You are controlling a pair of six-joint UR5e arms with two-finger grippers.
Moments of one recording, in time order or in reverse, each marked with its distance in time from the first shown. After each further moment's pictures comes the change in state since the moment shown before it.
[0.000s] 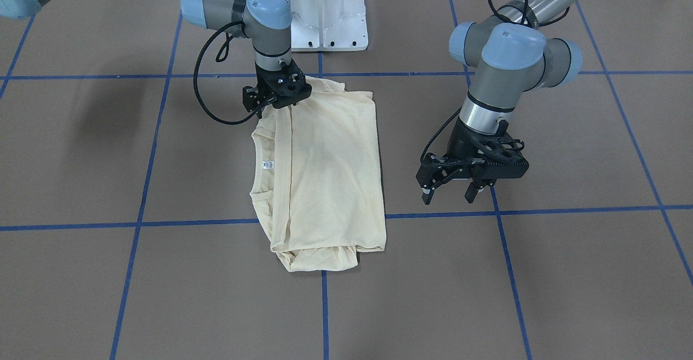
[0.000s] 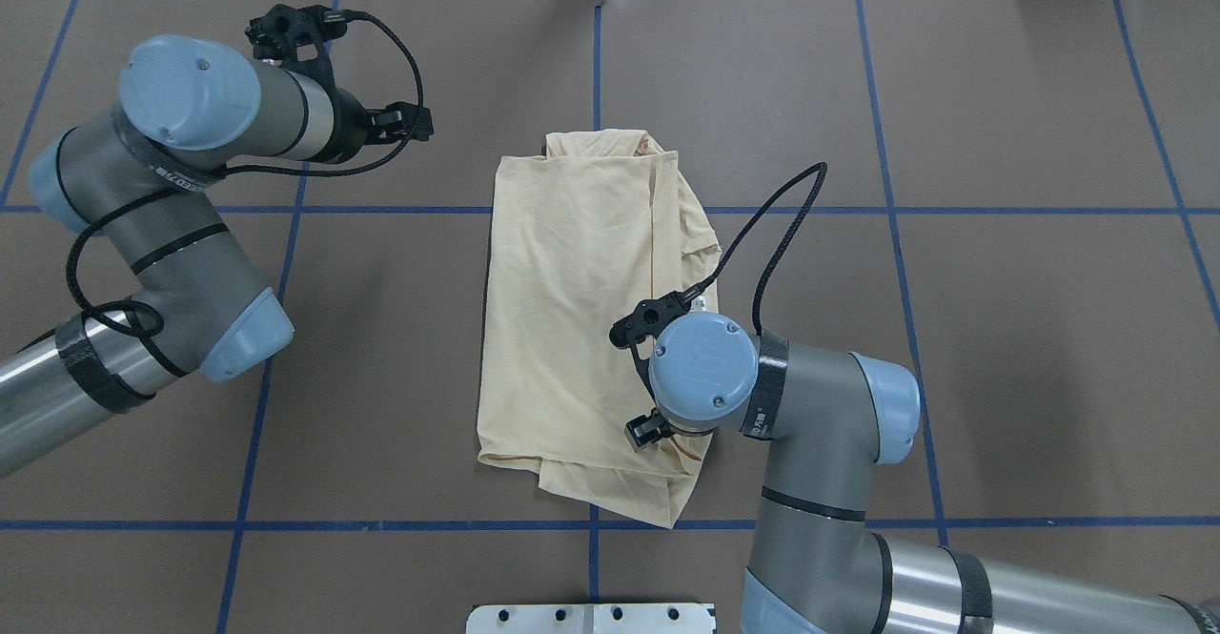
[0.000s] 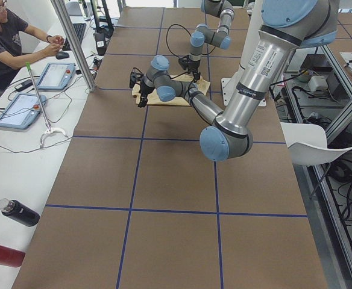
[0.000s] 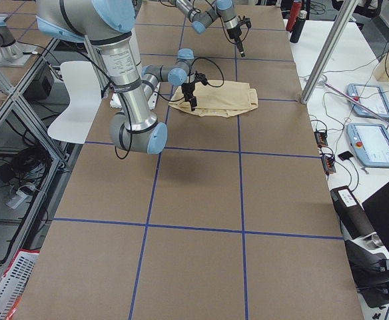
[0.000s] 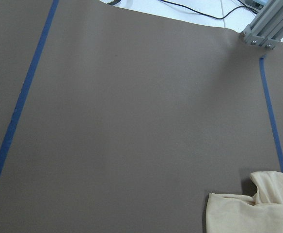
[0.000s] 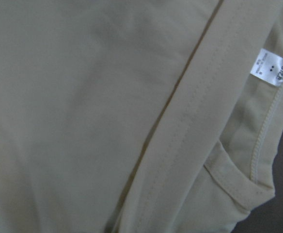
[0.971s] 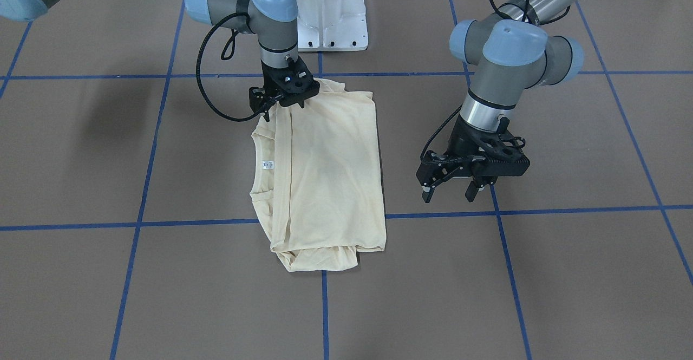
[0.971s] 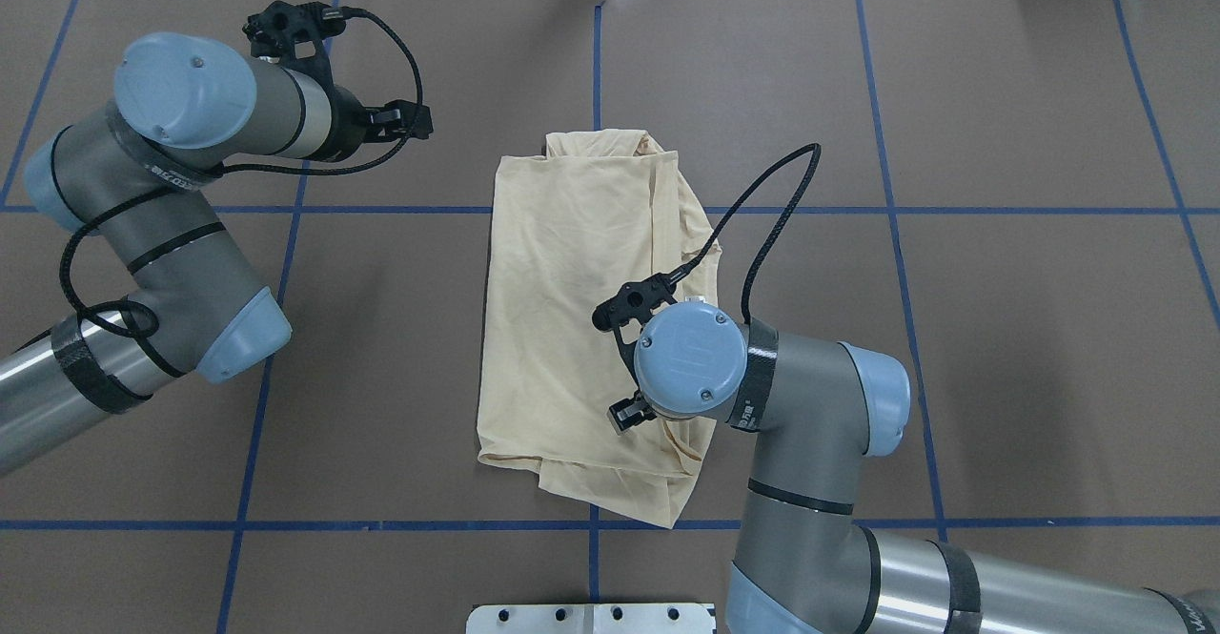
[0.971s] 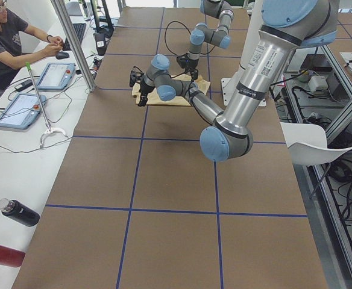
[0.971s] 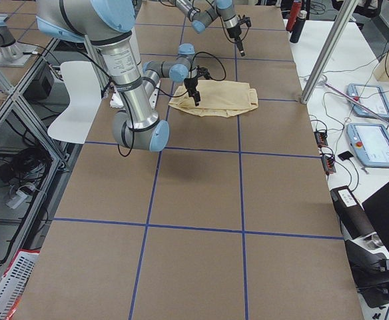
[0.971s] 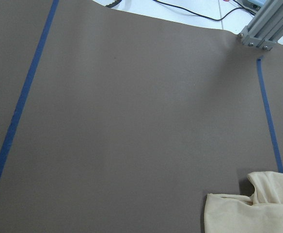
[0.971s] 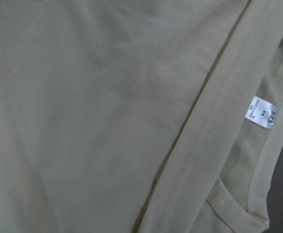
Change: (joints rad) left arm -0.002 0.003 -0.013 0.004 0.000 0.008; right arm 0.008 0.030 0.002 0.009 -0.041 -0.004
